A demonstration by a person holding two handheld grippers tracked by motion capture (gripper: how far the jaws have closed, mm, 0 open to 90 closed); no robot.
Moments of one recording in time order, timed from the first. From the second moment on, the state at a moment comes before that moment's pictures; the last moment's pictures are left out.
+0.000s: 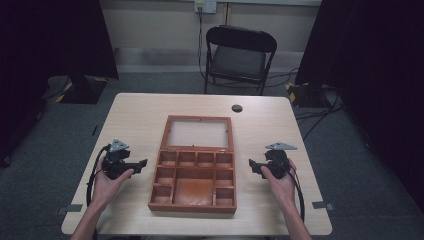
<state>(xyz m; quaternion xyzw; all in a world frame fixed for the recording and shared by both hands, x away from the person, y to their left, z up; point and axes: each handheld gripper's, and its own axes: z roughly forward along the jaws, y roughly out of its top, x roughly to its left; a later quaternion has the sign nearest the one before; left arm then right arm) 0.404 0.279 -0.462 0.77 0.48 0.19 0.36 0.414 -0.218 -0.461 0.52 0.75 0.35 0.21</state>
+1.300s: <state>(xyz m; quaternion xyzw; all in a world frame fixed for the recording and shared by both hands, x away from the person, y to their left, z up) 0.502 0.240 -0.464 0.75 0.53 0.14 0.37 0.522 -0.140 -0.466 0.49 0.77 0.38 0.14</state>
